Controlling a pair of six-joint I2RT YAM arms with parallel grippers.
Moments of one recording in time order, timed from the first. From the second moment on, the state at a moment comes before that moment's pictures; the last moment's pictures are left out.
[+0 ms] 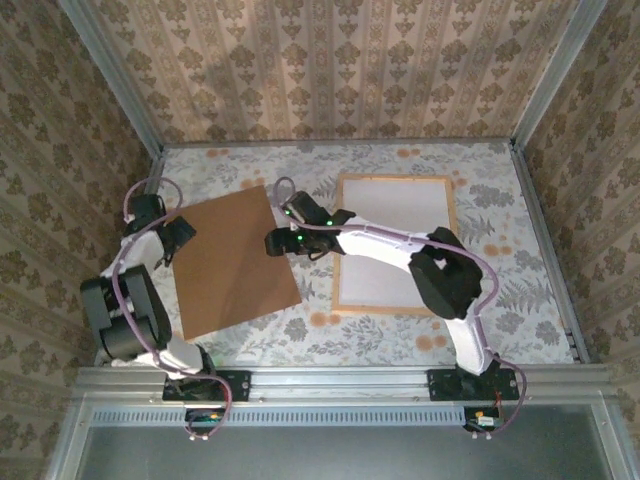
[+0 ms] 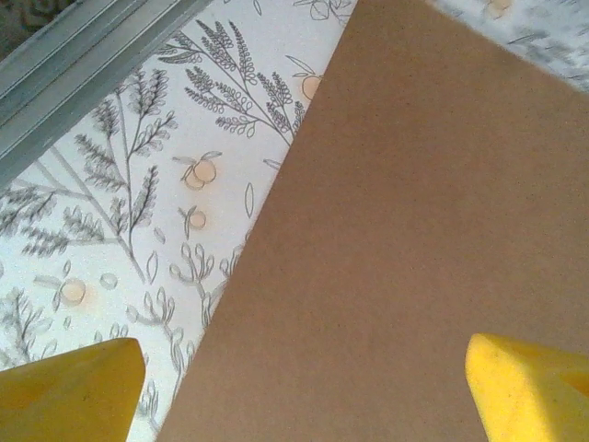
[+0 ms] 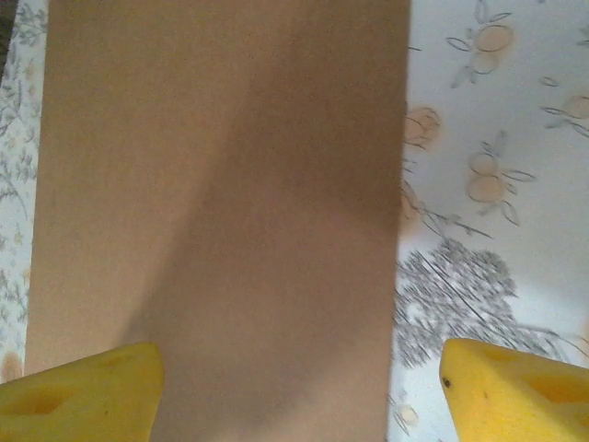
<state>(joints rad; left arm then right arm) 0.25 1.57 0.94 -0.40 -0.06 -0.45 0.82 2.11 1.64 -0.39 -0.13 0.65</state>
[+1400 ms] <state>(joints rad) 0.07 1.66 0.87 -0.27 0.38 -0.54 0.66 2.17 1.60 -0.33 -0.31 0.87</state>
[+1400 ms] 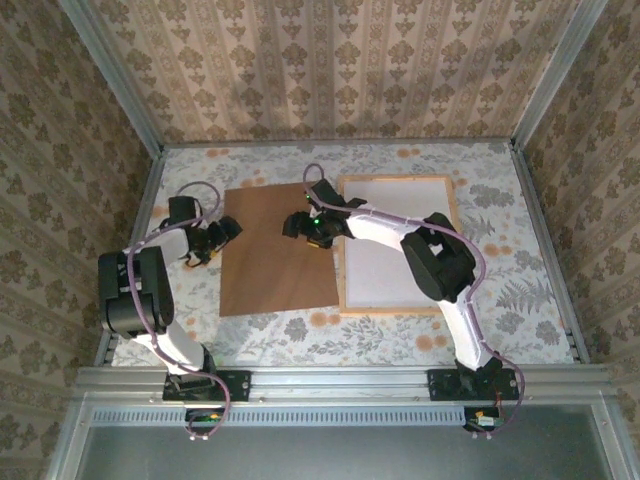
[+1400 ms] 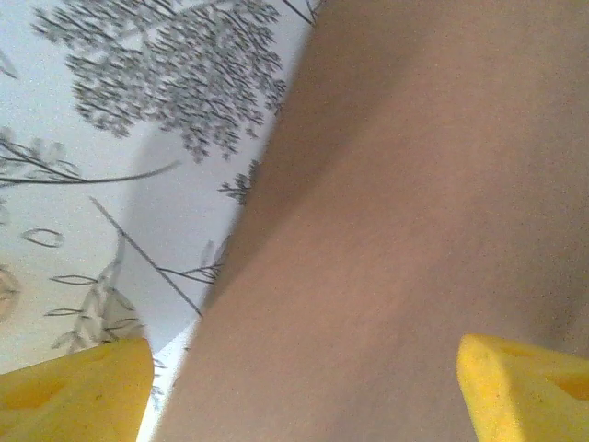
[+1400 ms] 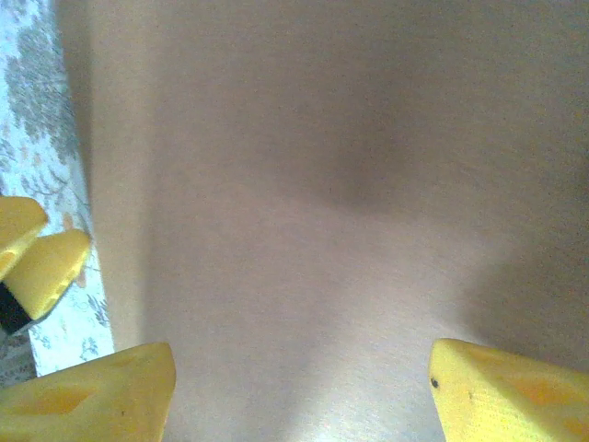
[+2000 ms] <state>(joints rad) -0.01 1.66 0.99 -0.38 0.18 -0.43 0.63 2.09 1.57 -0.51 -0.13 0.72</state>
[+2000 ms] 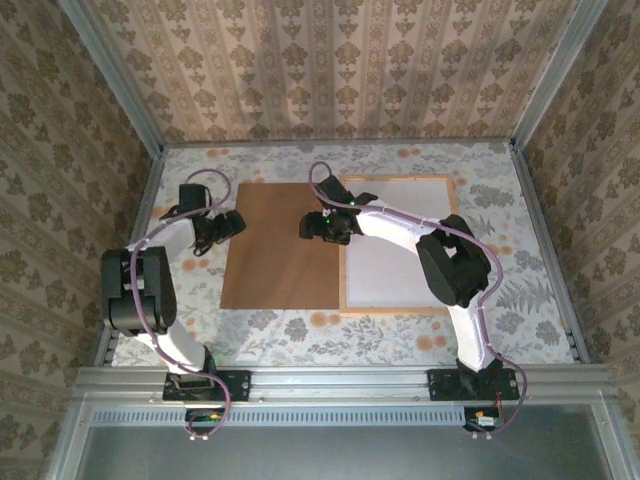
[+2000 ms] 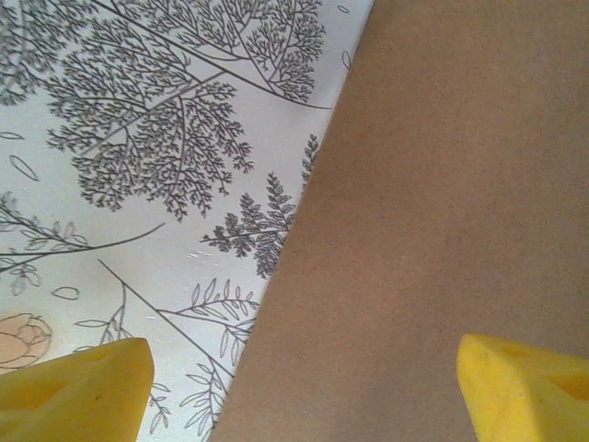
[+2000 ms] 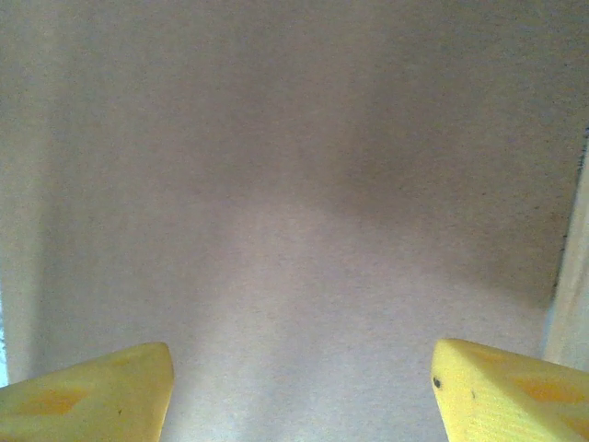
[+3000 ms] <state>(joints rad) -0.04 1.67 1.01 -0.38 0.16 -0.41 0.63 2.13 1.60 -0.60 -0.05 0.61</state>
